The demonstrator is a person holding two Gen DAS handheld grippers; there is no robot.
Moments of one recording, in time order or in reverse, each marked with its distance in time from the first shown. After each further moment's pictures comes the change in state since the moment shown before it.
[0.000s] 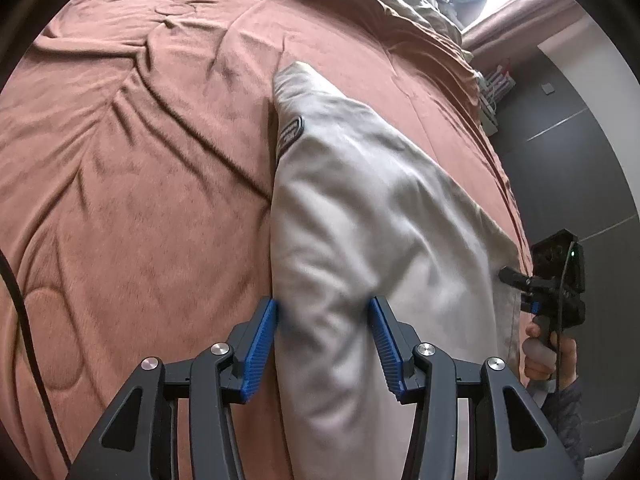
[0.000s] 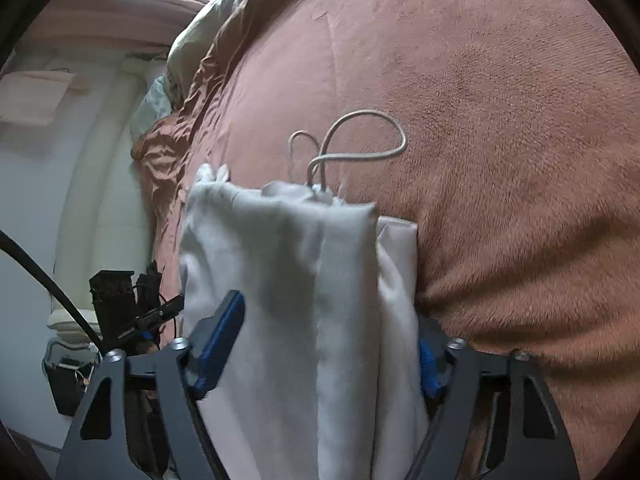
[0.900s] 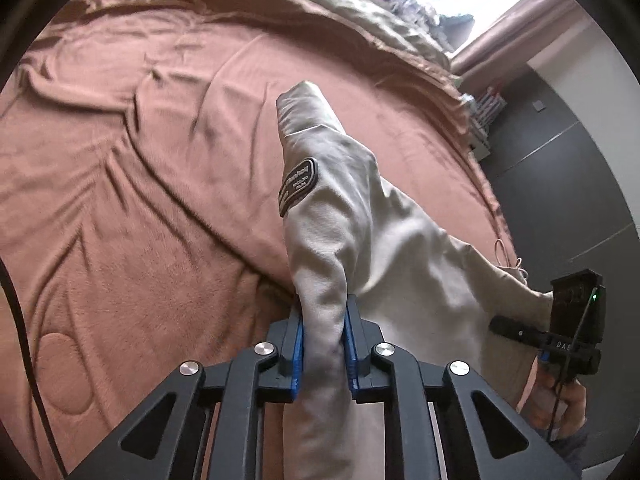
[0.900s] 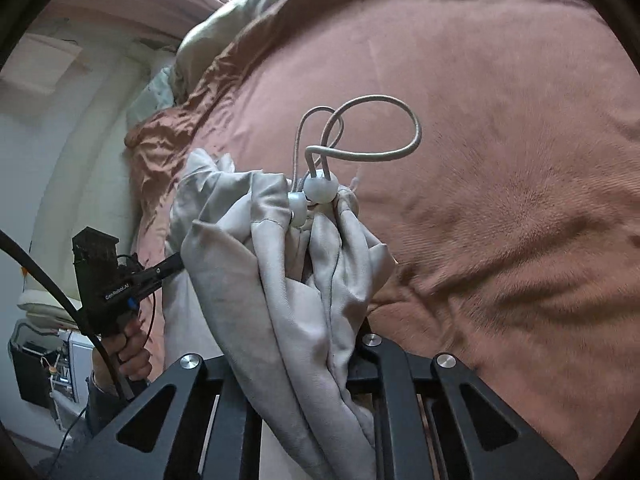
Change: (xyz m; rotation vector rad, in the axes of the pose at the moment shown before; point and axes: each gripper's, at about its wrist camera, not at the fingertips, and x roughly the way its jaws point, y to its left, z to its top) left arm -0.038 -0.024 0.012 0.036 -0.120 -0.011; right arm -0.039 0.090 -0.052 -0.121 -0.097 -0.092
